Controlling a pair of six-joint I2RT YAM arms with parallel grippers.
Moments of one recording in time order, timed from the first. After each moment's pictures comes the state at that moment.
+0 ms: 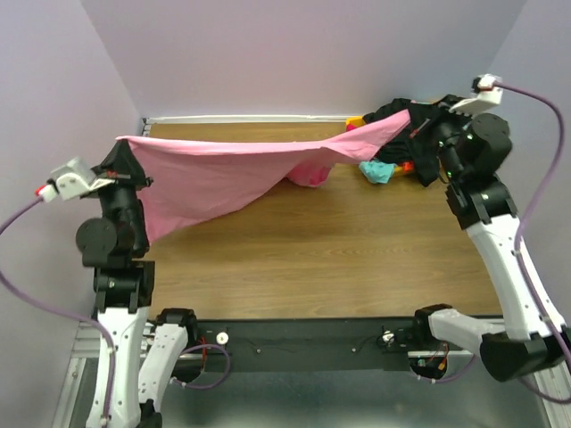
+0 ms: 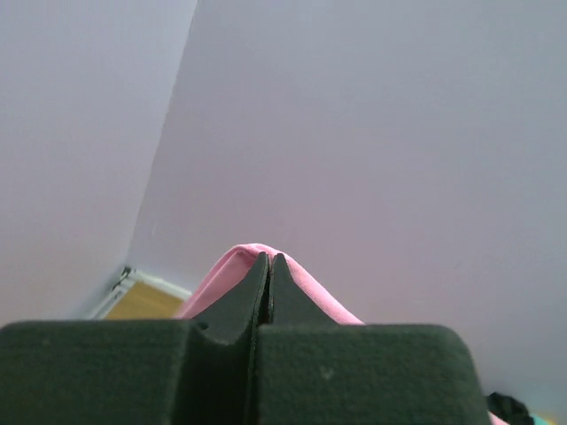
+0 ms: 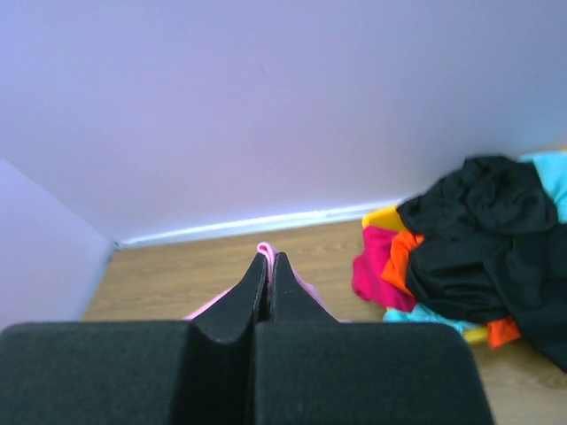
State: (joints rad) left arm -0.03 0.65 0.94 0.12 -0.30 -0.34; right arm 0.22 1.16 1.33 -0.12 0.08 0.36
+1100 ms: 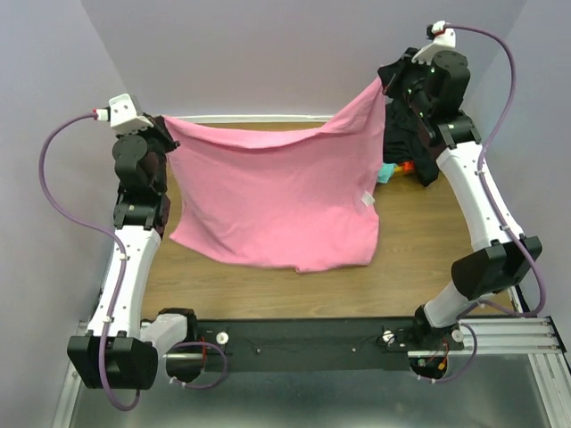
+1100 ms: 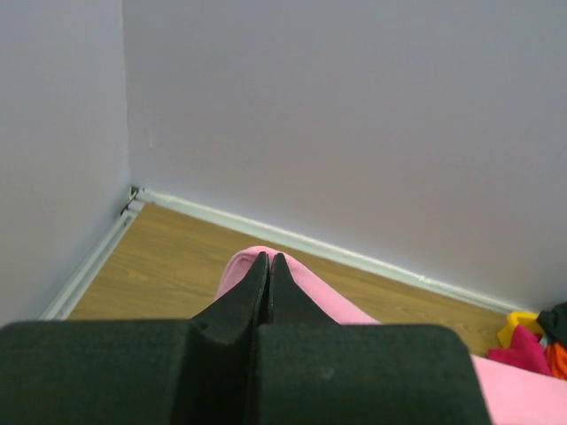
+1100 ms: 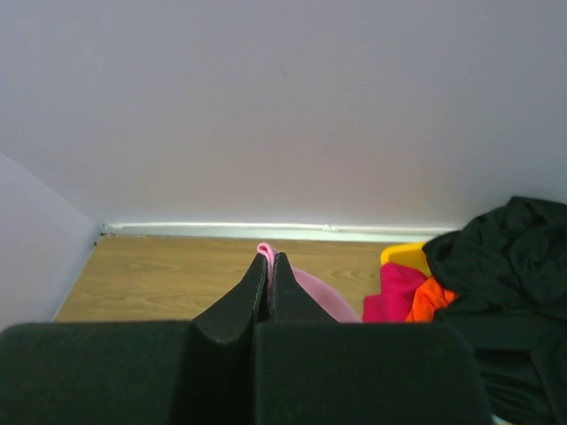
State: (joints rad) left arm -0.03 1.07 1.07 0.10 -0.22 -0.28; right arm 0.22 1.61 1.78 -0.19 -0.03 0.30
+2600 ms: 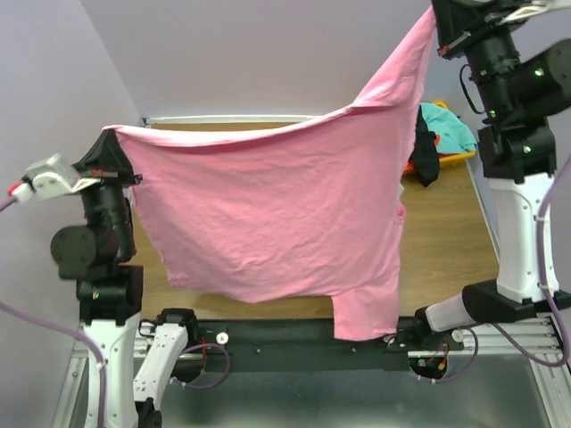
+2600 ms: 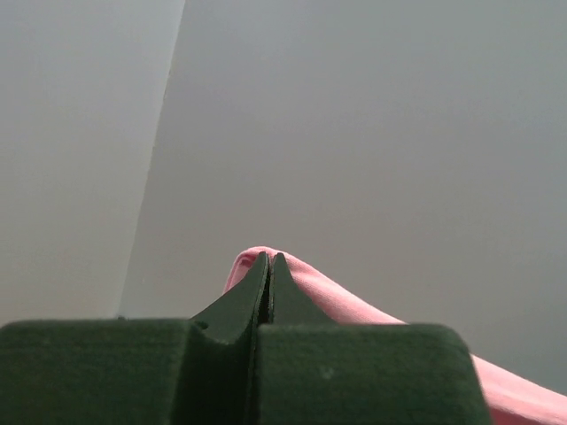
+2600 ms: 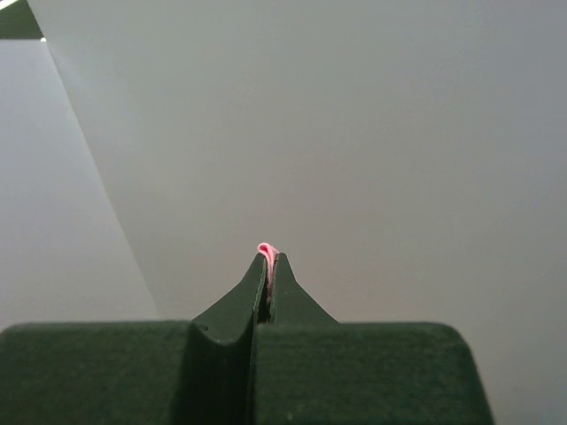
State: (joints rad) left arm -0.03 0.60 1.17 -0.01 -0.23 -0.27; right arm 0.22 1.44 2.16 -0.18 -0.14 0.26
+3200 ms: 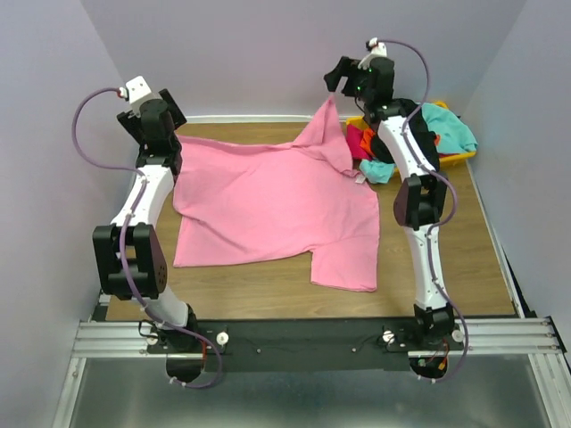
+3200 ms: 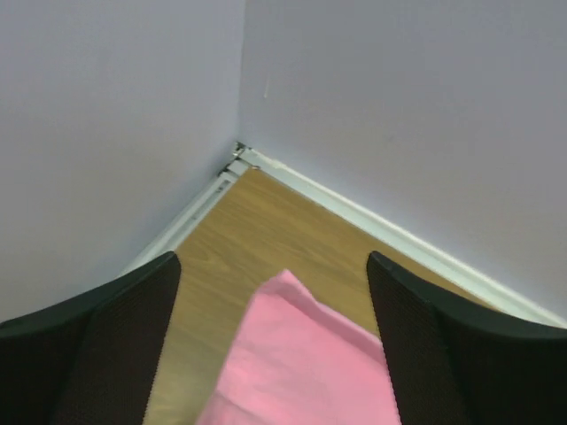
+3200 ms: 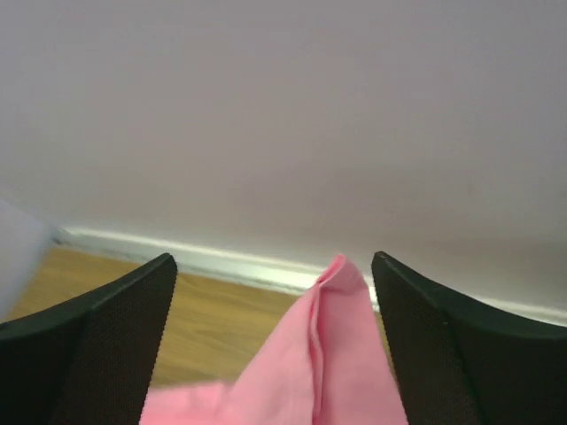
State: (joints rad) left arm 0.03 1.57 1.28 0.19 -0.47 -0.26; right arm 0.22 2.50 2.56 -0.08 -0.17 0.35
